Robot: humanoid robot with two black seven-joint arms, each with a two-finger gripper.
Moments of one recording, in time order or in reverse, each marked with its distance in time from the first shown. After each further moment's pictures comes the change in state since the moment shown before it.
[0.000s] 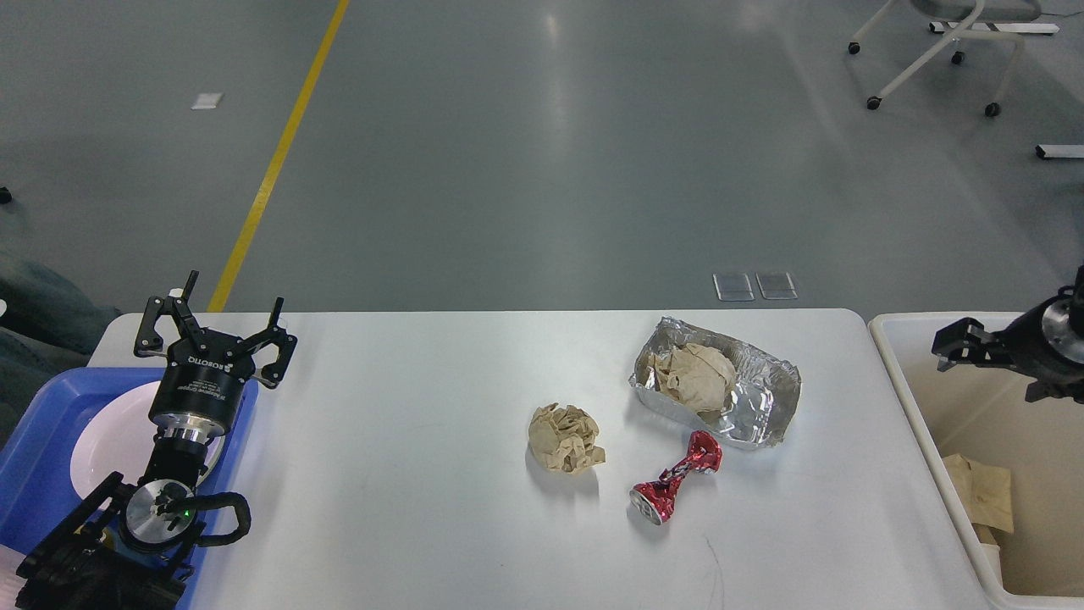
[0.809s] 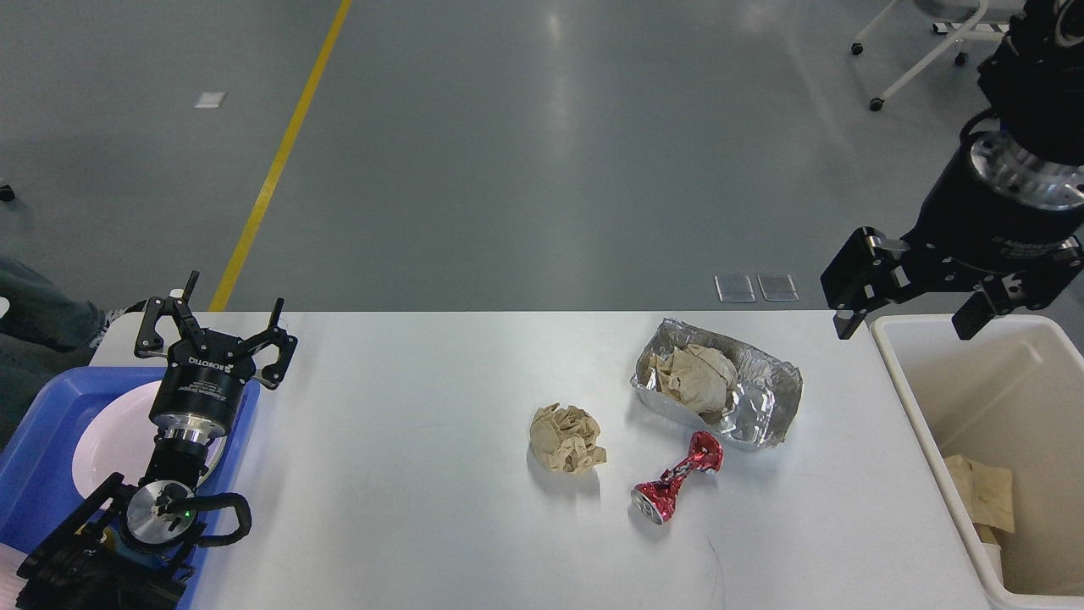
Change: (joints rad) left arm 0.000 0.000 0.001 0.000 0.000 0.000 -0.001; right arm 1.075 0.355 -0.406 0.749 0.402 0.366 -0.071
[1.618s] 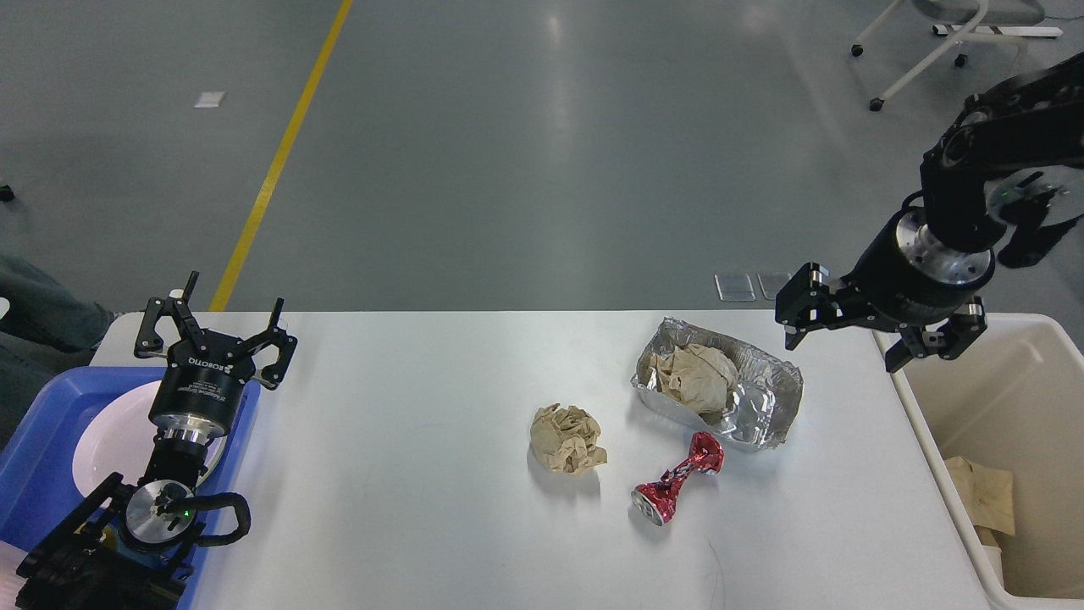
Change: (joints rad) left arm 0.000 0.000 0.000 0.000 0.000 0.000 0.002; right arm -0.372 0.018 0.010 -0.123 0.120 -0.331 0.002
